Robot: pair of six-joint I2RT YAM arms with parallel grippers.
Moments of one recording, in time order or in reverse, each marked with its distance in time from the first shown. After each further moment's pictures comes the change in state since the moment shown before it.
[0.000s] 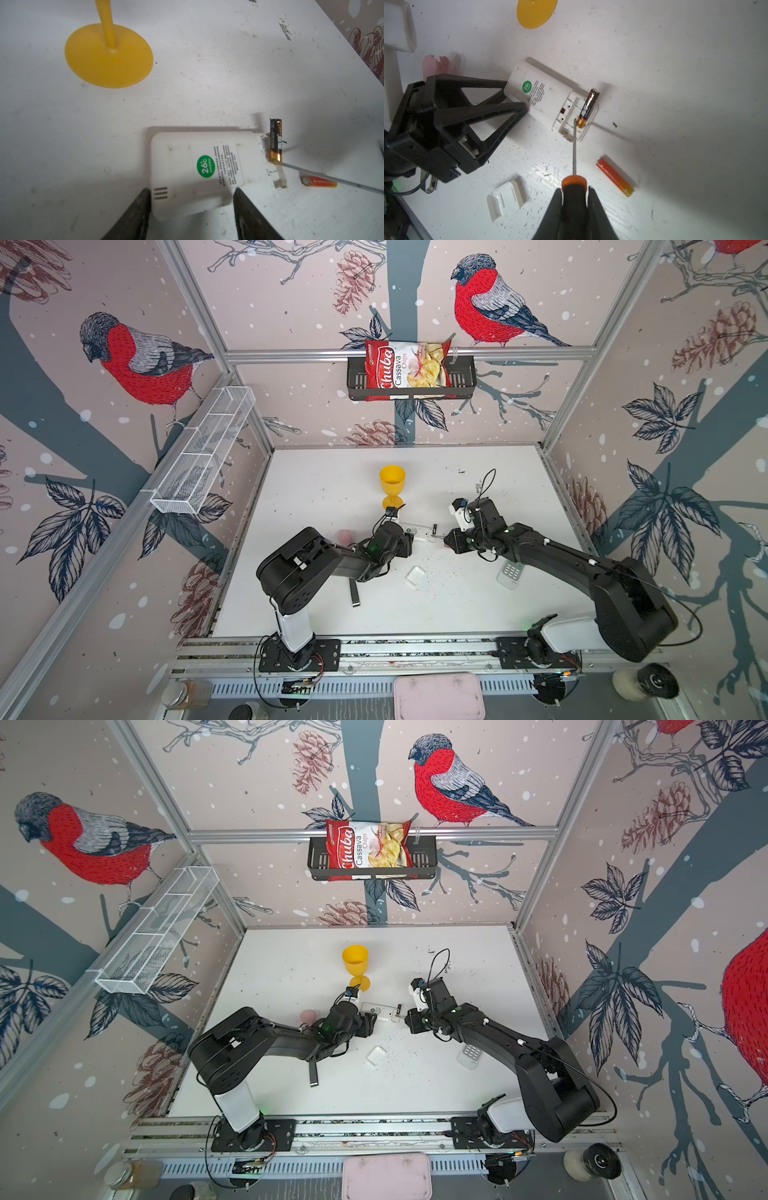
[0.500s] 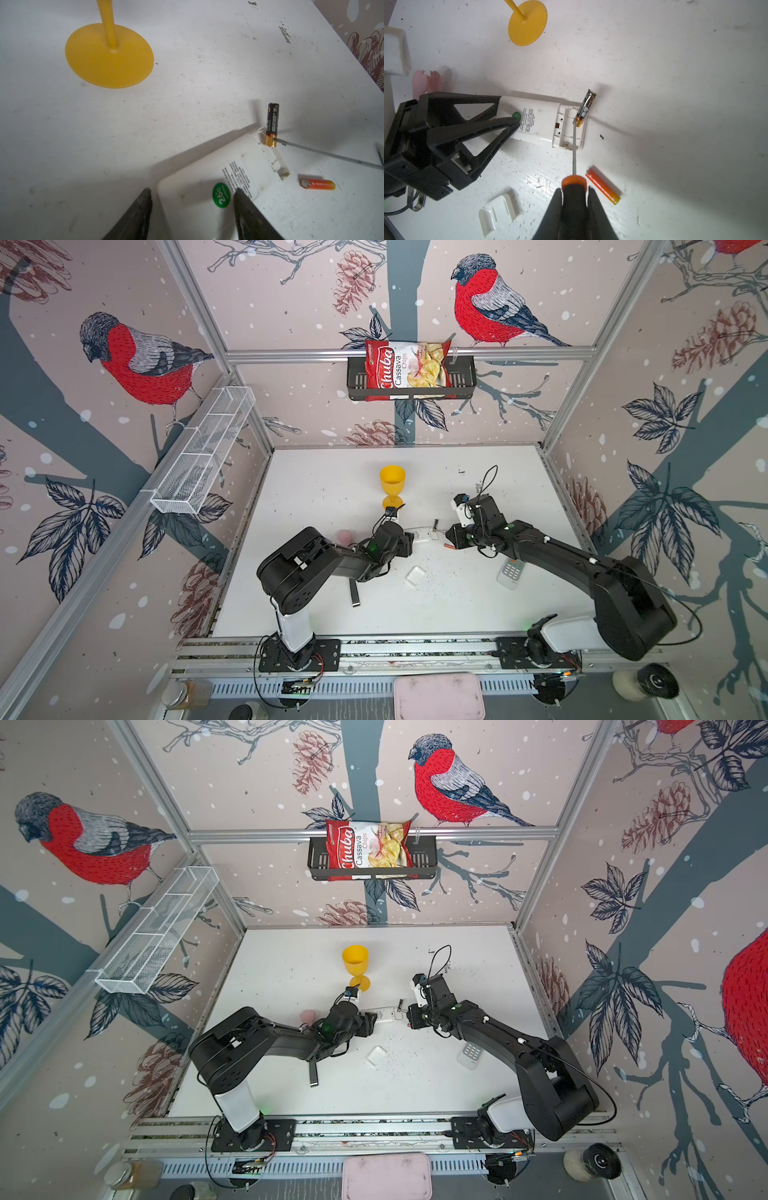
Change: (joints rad) left arm 0.000 0.004 0.000 0.009 0.002 -0.014; right arm -0.014 -0.001 0.024 -0.002 0.049 0.000
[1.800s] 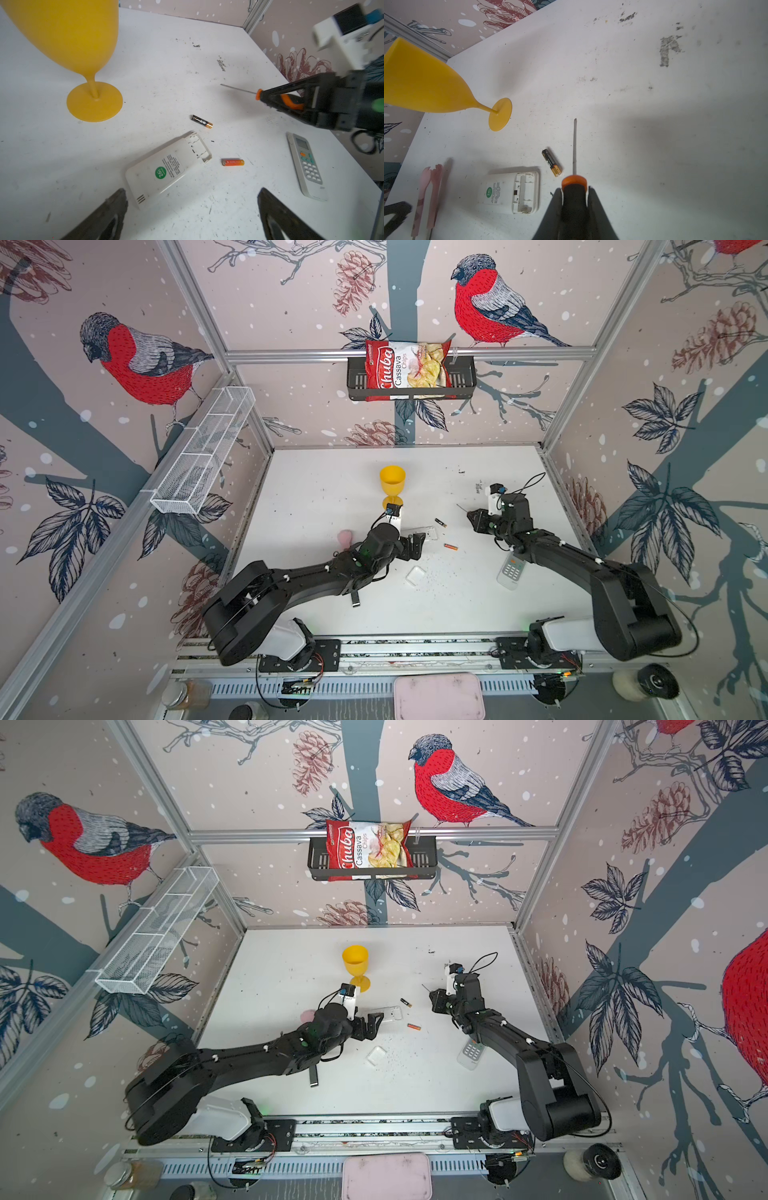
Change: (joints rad) left arm -0.101 -0.424 -0.065 -0.193 -0.030 0.052; right arm -0.272 0.002 -0.175 0.425 -0.089 0.106
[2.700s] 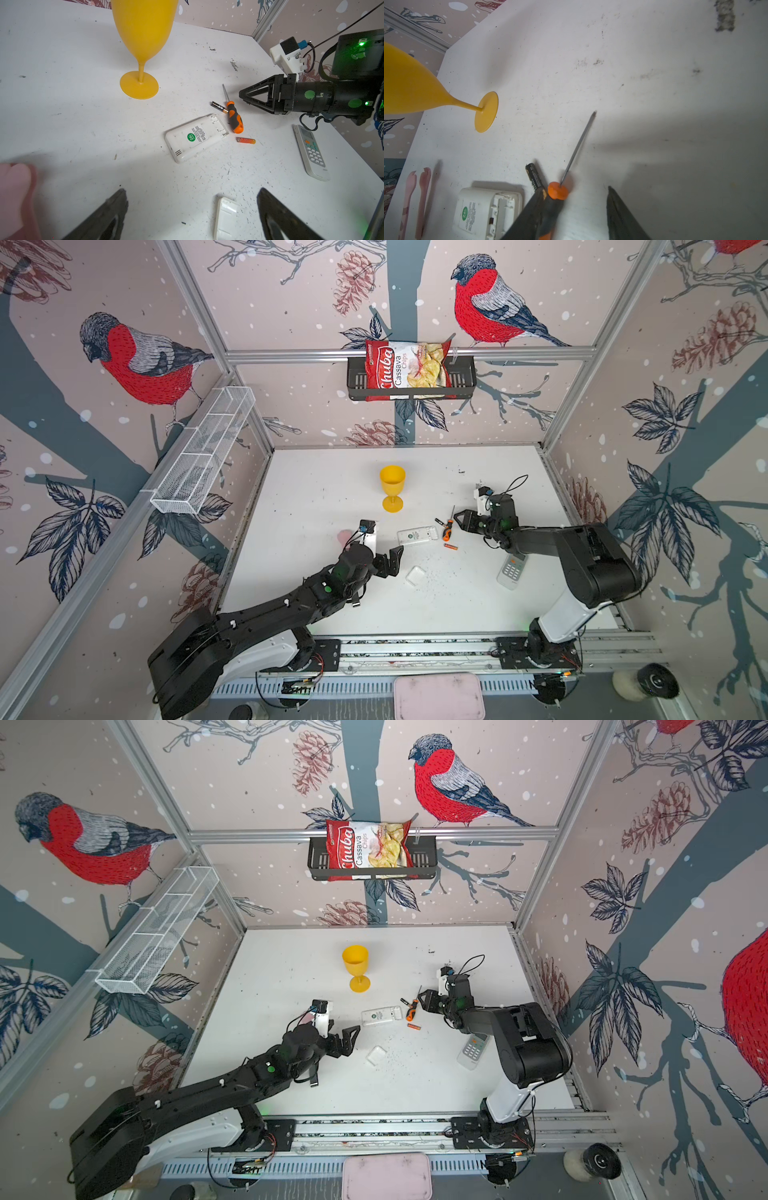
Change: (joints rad) left arm -0.004 -0.338 -0.225 -0.098 -0.076 -0.017; right arm 0.006 0.280 0.056 0.189 -0.069 0.031
